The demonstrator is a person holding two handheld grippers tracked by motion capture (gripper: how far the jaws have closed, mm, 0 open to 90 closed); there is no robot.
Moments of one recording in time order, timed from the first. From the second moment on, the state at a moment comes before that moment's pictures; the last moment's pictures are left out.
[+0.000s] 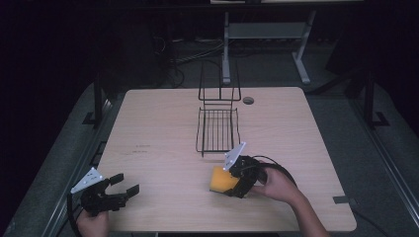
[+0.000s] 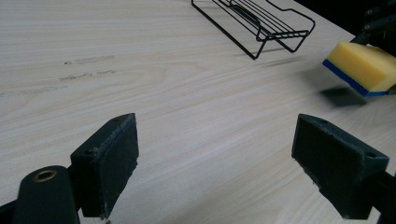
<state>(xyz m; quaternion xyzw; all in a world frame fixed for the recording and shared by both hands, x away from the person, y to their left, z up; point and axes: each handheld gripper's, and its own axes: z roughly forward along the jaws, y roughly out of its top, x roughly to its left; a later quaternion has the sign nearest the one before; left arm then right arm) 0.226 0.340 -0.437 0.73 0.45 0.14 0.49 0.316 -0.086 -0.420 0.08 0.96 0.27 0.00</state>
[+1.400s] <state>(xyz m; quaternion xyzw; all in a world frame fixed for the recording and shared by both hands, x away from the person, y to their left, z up) 0.227 0.342 -0.437 0.73 0.45 0.14 0.49 0.373 -0.063 -0.393 0.07 0.96 0.25 -0.01</state>
